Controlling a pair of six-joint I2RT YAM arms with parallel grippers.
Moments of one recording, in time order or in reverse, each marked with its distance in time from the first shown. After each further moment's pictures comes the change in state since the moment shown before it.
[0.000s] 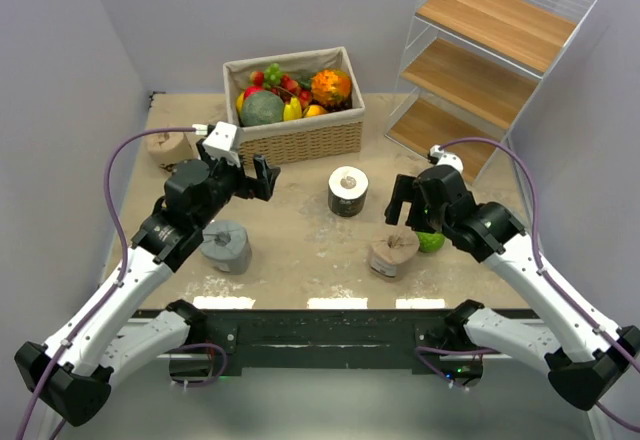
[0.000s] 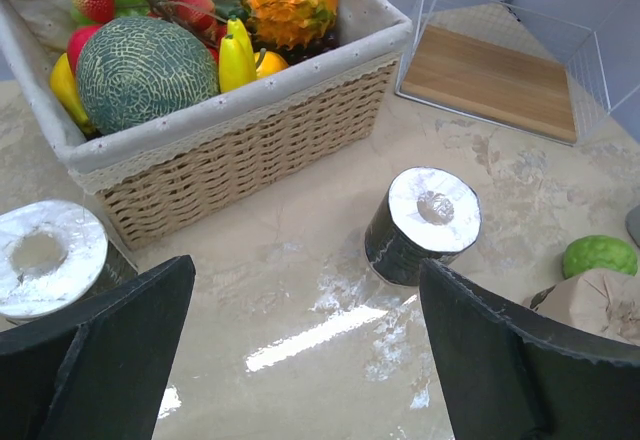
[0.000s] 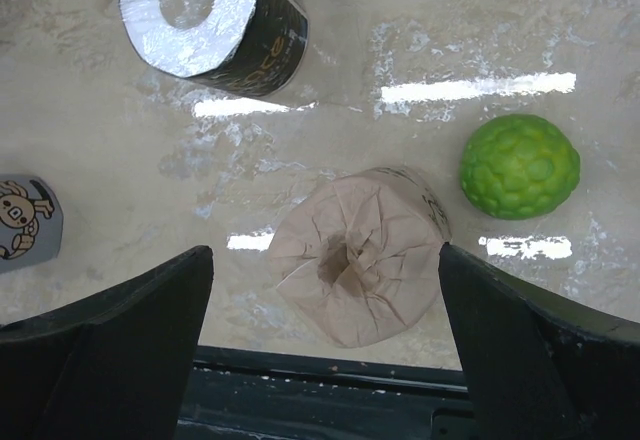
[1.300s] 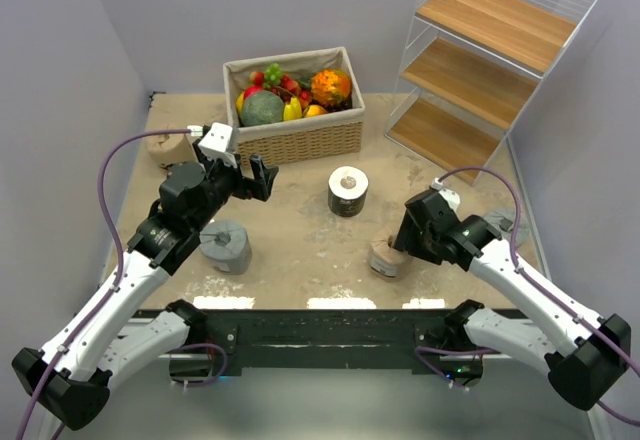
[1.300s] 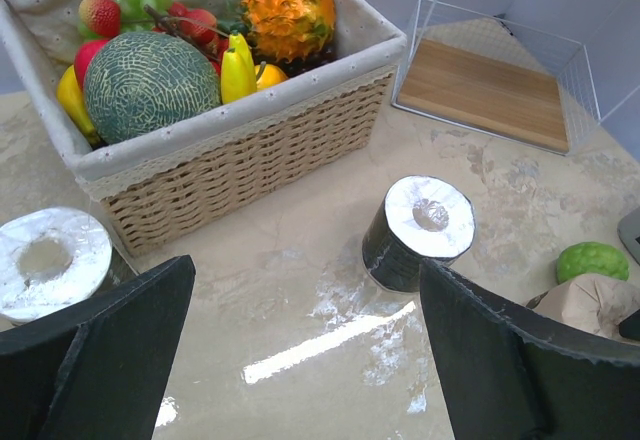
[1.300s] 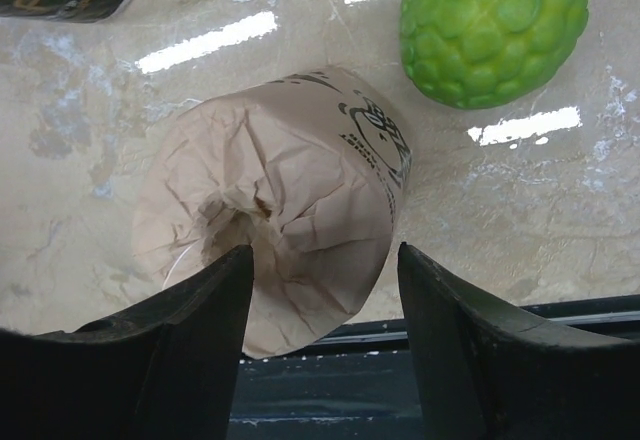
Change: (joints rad) left arm -0.001 -0.029 0.000 0.000 -0.001 0.000; right arm 0.000 -0.011 -0.235 -0.035 -0.014 0.236
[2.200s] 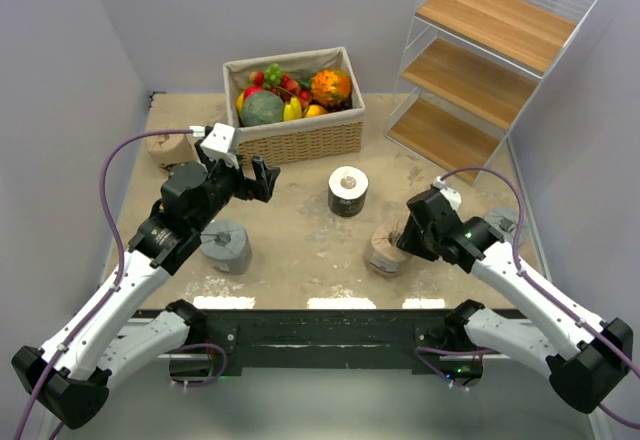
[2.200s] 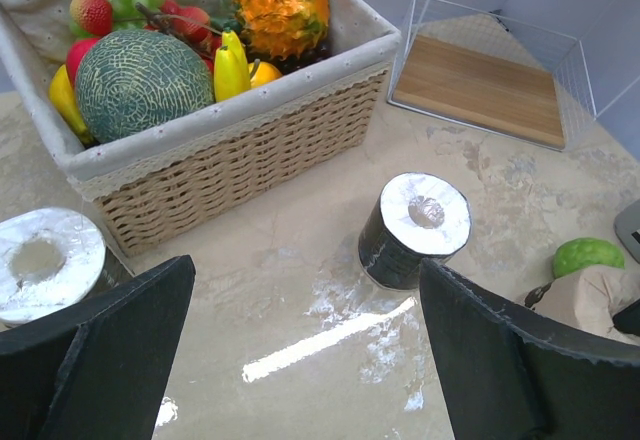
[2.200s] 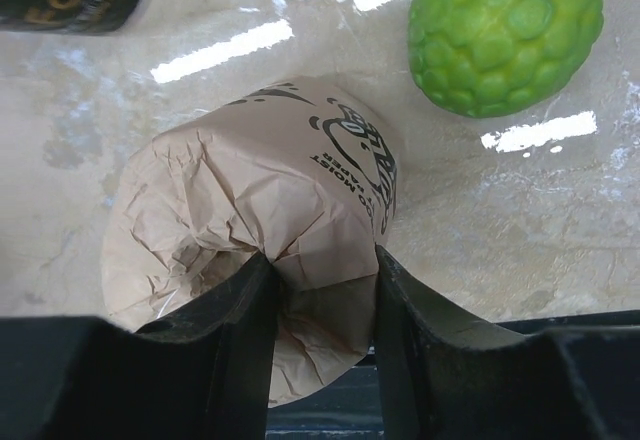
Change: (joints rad) left arm -0.014 0.004 0.000 0.000 -0.003 0.000; right arm 0.000 -0.009 -0.038 0.052 0.004 0.020
